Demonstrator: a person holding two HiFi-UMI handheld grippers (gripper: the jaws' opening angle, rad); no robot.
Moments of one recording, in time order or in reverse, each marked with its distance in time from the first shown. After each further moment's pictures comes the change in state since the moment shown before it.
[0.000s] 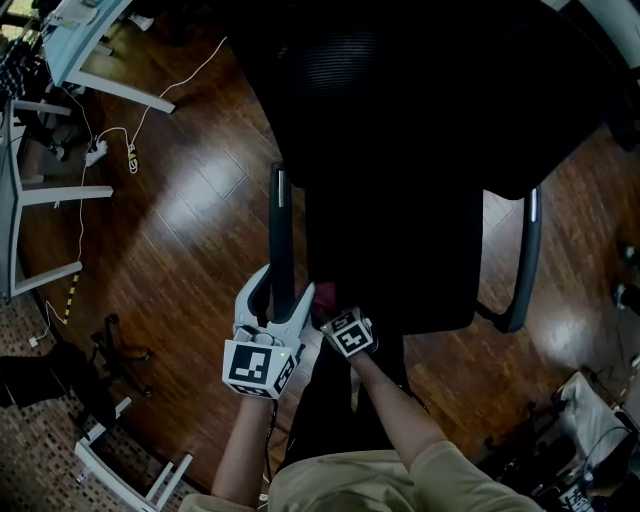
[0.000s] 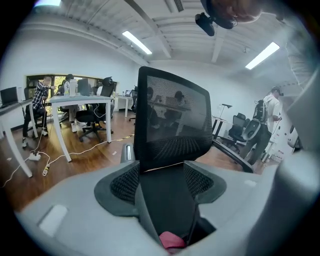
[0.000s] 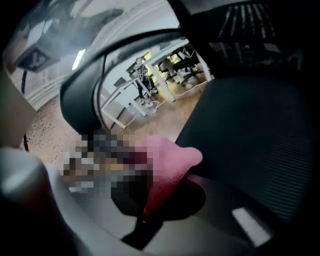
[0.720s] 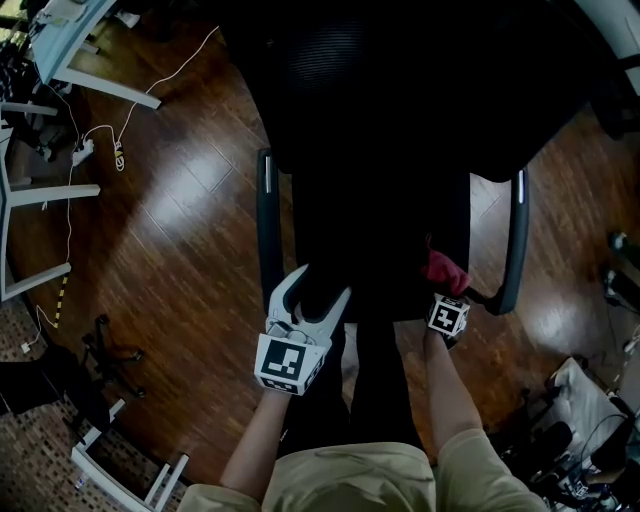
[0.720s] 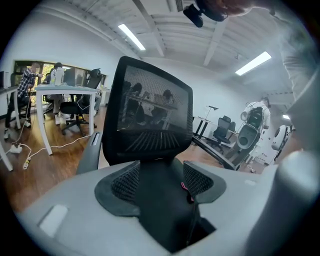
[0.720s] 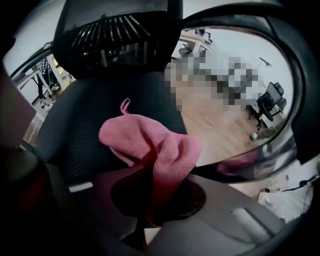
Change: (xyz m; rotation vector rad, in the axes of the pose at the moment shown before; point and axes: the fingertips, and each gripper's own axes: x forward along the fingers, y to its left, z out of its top) left arm 0.014 -0.071 -0.032 -0.018 0.012 -0.166; right arm -0.239 -0.267 -0.148 0.479 0.024 -0.917
